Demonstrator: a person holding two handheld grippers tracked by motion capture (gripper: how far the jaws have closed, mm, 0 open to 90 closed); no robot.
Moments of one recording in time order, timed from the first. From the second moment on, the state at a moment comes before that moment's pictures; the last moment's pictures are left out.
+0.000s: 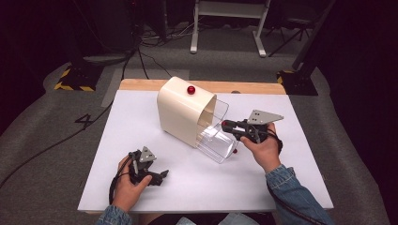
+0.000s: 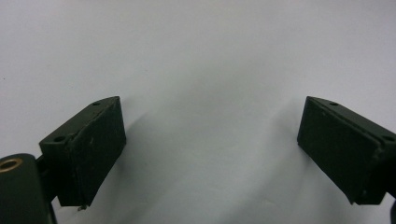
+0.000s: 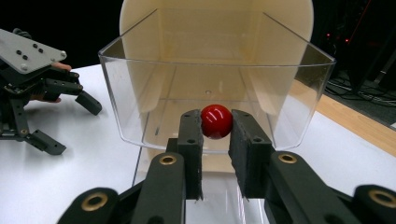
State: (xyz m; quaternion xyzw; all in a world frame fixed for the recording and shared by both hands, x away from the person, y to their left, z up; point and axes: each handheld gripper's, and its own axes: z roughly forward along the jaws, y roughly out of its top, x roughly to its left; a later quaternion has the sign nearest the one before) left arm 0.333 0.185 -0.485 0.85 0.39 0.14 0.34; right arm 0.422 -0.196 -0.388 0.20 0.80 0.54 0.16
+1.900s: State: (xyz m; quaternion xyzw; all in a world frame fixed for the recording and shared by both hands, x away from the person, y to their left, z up) left arm 0.333 0.185 -0.485 0.85 0.39 0.14 0.34; right arm 0.367 -0.296 -0.391 0.27 0.83 0.46 0.16
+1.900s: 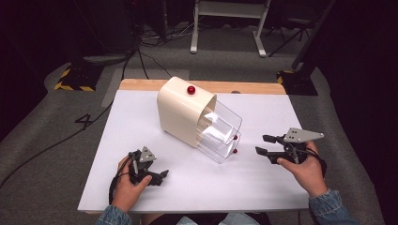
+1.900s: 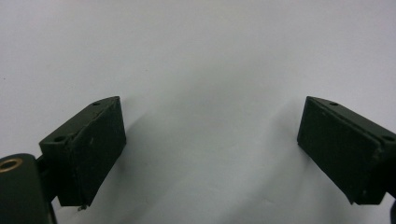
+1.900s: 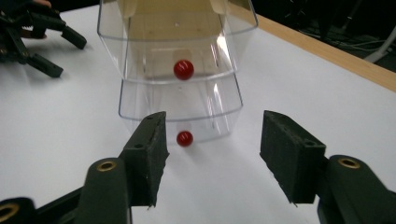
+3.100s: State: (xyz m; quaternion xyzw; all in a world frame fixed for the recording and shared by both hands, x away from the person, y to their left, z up) left arm 0.333 0.185 -0.485 0.85 0.39 0.14 0.34; right arm 0.332 -0.354 -0.483 0.35 0.84 0.37 0.18
